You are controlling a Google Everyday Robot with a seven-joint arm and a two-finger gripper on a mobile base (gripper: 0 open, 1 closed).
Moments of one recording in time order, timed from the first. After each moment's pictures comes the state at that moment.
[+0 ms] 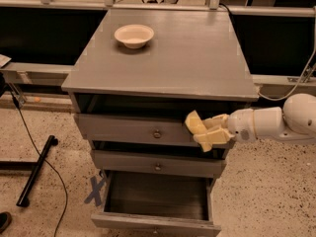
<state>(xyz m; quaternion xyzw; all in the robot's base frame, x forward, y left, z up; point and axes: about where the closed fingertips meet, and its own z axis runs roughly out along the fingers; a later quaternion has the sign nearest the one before) 0.552 -0.150 0.720 -0.43 0.75 0.32 0.39</state>
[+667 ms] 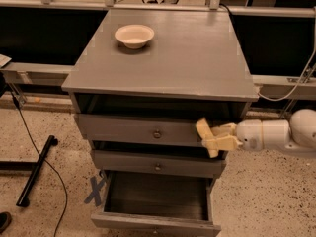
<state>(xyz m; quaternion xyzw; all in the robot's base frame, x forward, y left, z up) 0.557 -0.179 0.683 -0.38 0.75 0.38 0.39</state>
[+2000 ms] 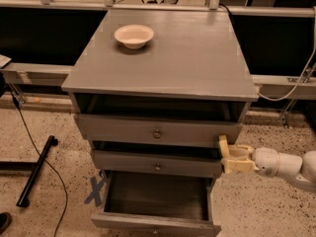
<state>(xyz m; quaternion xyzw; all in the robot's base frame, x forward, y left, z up) 0.547 -0.259 0.587 -0.34 0.67 0.44 0.50</state>
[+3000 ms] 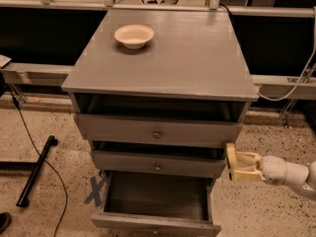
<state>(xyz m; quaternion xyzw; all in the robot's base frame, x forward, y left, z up) 0.533 -0.287 0.562 -0.39 0.62 0.41 0.54</state>
